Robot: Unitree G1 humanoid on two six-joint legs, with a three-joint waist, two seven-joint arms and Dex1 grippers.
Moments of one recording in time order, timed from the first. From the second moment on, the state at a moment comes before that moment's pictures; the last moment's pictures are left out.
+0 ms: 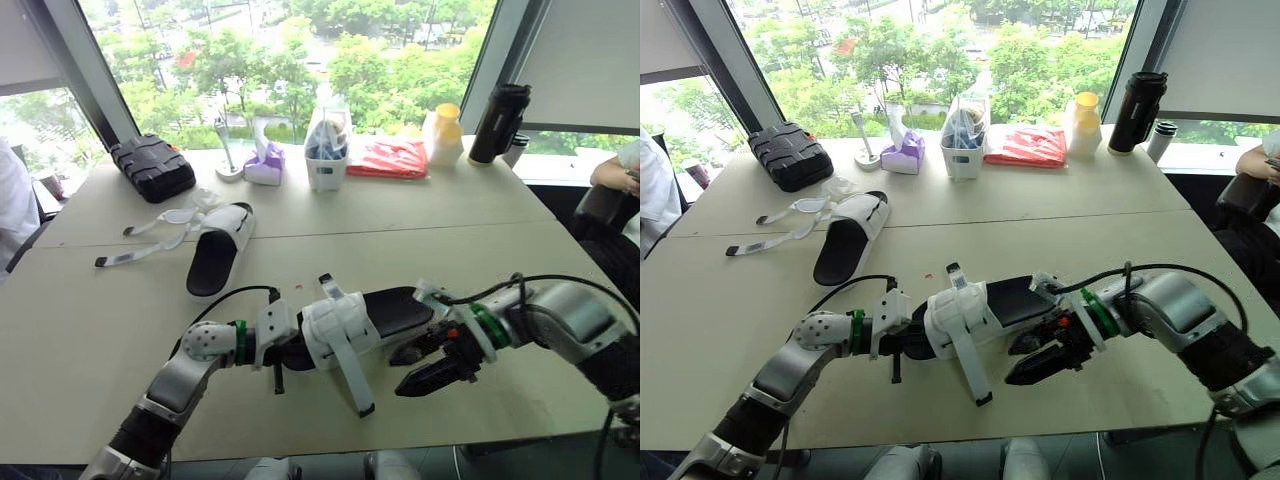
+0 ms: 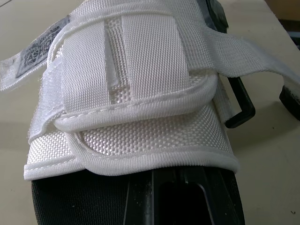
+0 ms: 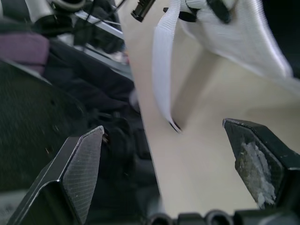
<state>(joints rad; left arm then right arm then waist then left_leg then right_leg) -0.24 0.47 -0.31 -0.03 -0.20 0.13 -1.04 -0.58 -0.96 0.46 -0.10 0.82 1.12 1.28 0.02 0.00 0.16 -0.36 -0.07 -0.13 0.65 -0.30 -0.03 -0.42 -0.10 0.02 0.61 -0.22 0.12</state>
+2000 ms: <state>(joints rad) -0.23 0.47 -0.30 -0.05 -0.19 0.14 -1.03 -0.90 -0.45 0.35 0.24 0.72 1.28 1.17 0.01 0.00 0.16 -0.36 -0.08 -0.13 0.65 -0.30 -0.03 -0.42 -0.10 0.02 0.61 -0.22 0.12</state>
